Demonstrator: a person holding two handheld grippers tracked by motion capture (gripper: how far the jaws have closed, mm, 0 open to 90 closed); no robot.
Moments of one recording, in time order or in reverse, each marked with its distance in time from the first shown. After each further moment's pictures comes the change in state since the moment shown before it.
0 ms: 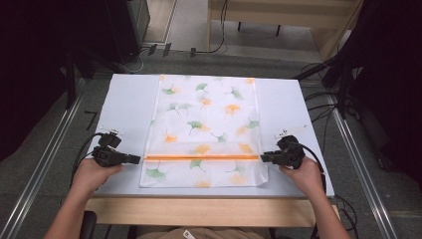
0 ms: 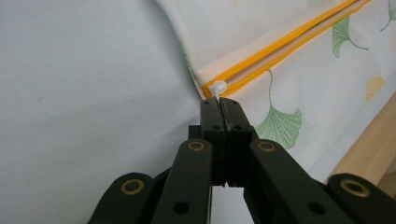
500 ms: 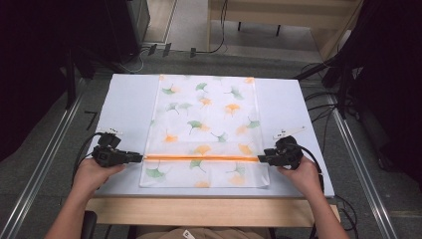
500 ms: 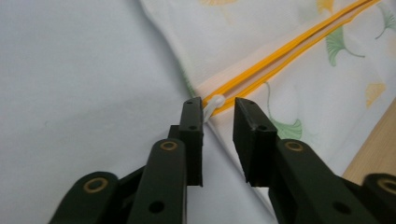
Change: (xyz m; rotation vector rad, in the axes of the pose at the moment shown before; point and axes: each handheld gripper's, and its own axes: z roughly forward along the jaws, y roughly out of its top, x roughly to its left) left arm -0.003 -0.001 -0.002 -0.092 -0.005 0.078; right arm 0.001 0.000 0.004 -0.041 -0.034 -0.053
